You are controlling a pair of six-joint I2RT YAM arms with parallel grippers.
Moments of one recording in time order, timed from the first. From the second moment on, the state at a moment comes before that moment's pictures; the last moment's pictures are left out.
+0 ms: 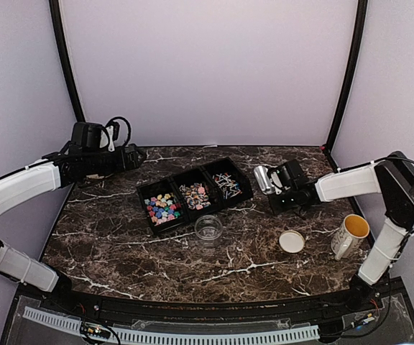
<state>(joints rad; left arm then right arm) -0.37 1.31 1.00 -0.22 0.10 -0.42 0.54 1.72 0.90 -0.11 0.19 0.12</state>
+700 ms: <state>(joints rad) -0.37 1.34 1.00 -0.14 0.43 -0.39 0.82 1.46 0.95 -0.21 0.33 -0.11</state>
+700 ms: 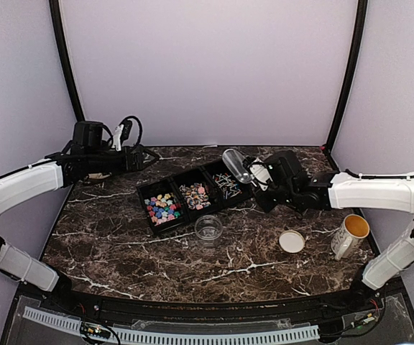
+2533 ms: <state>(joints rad) -0.51 1.59 1.10 -0.19 0.81 -0.32 1.08 1.58 0.99 -0.11 0.36 -0.39</state>
